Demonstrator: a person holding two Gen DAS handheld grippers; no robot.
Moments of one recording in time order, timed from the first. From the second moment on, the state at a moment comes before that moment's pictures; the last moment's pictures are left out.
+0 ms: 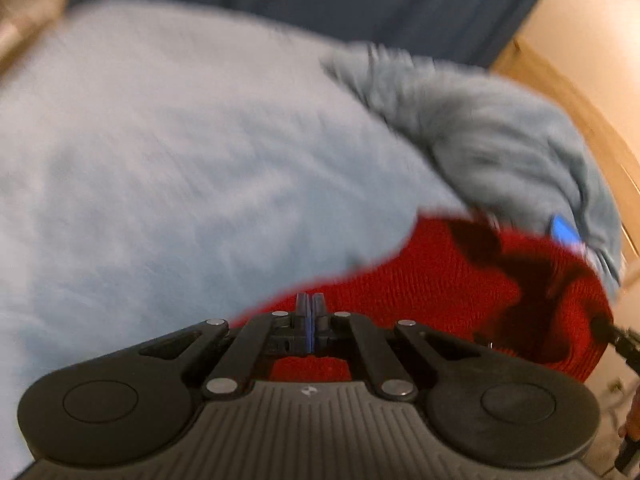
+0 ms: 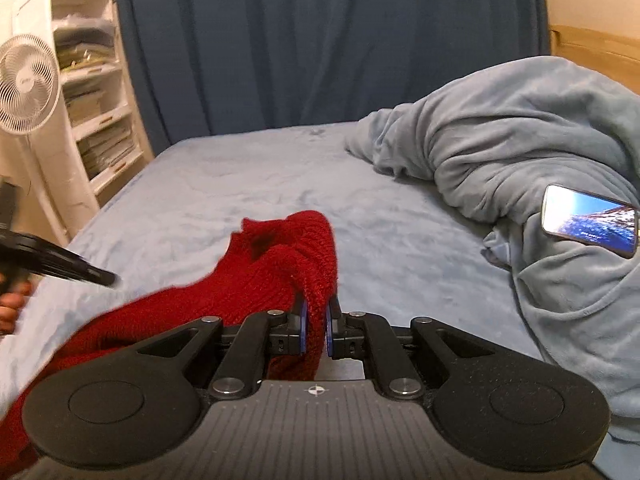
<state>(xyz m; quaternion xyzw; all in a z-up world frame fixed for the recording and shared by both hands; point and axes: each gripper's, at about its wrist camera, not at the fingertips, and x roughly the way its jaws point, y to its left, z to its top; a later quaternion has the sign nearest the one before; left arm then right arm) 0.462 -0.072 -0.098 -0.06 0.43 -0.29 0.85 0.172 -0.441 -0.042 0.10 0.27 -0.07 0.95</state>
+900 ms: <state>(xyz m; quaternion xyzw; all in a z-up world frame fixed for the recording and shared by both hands) 0.437 -0.234 -0.181 0.21 0.52 -0.46 0.69 0.017 -0.389 -0.055 0.09 0.29 0.04 0.95</state>
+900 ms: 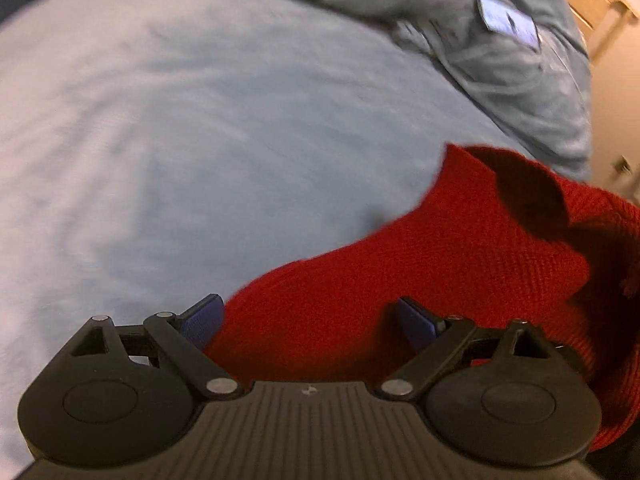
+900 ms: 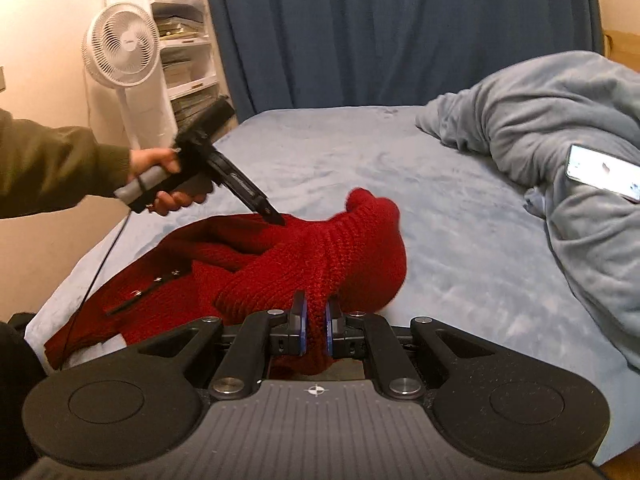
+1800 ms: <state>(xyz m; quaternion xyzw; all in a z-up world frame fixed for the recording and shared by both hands) 0.303 -0.074 -0.038 0.07 0.37 -0.39 0.84 0.015 -0.356 0.009 0.06 0.21 0.02 0.98</state>
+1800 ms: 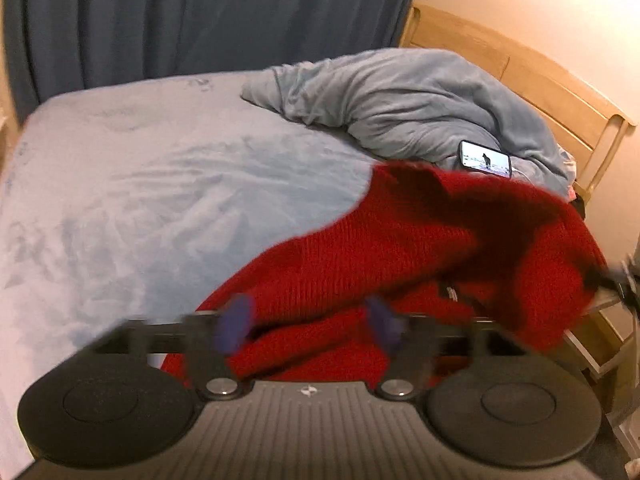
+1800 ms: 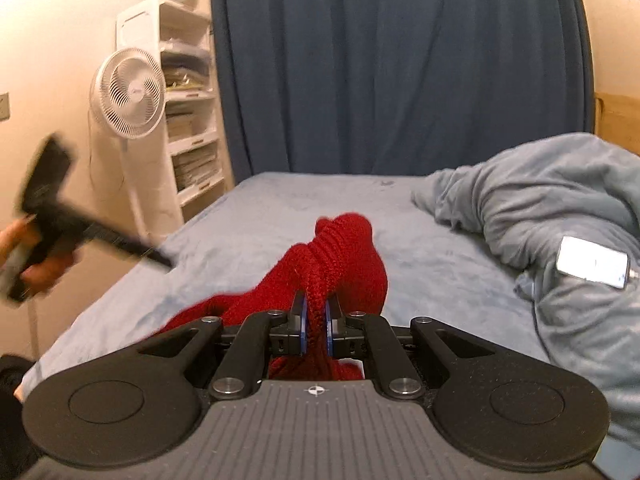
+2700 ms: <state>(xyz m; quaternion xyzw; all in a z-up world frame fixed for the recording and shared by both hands) 0.490 -0.271 -0.225 0.18 0.62 -0.52 0.56 0.003 -0.390 -0.013 0.09 0.25 0.08 0.96</state>
